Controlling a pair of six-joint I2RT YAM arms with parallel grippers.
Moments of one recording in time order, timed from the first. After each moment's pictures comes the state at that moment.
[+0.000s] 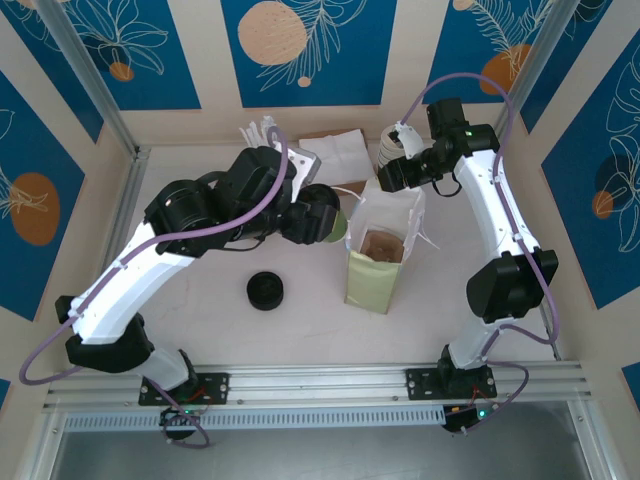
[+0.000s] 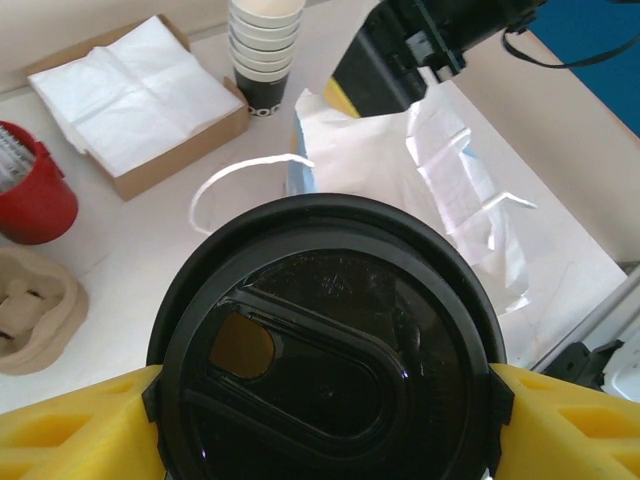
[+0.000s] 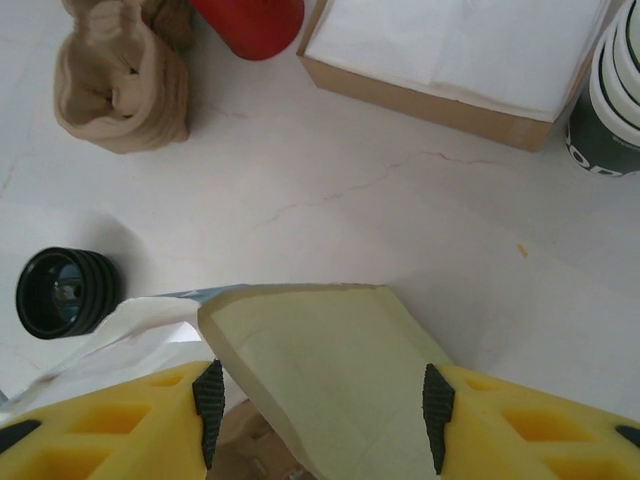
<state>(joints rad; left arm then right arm) -1.05 1.55 2.17 -1.30 -0.21 -0.42 0.15 1.73 1.88 -1.24 -0.44 -0.23</state>
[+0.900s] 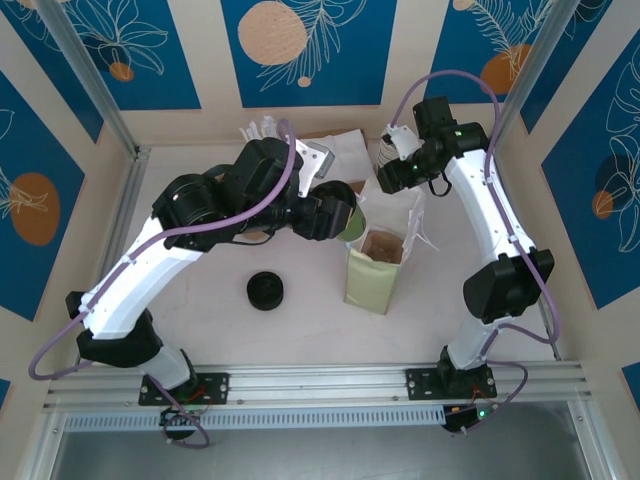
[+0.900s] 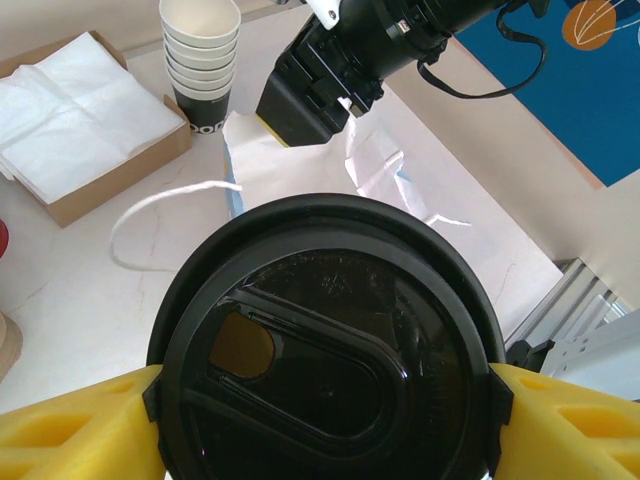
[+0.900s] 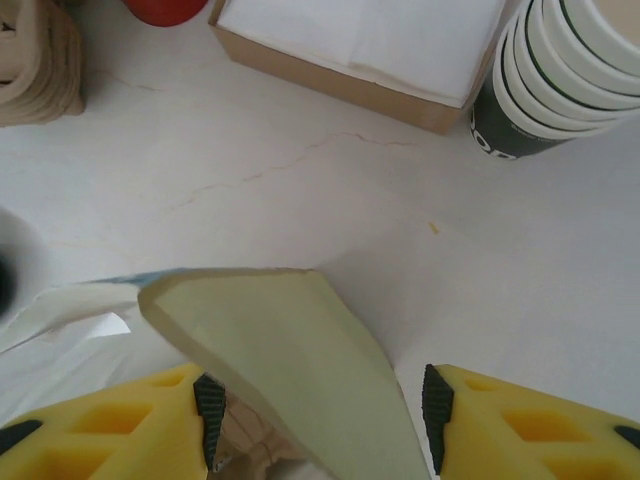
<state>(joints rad) -1.05 1.60 2.24 -1.27 -0.12 -0.41 0.22 1.74 1.92 -1.26 -0.20 -0.24</state>
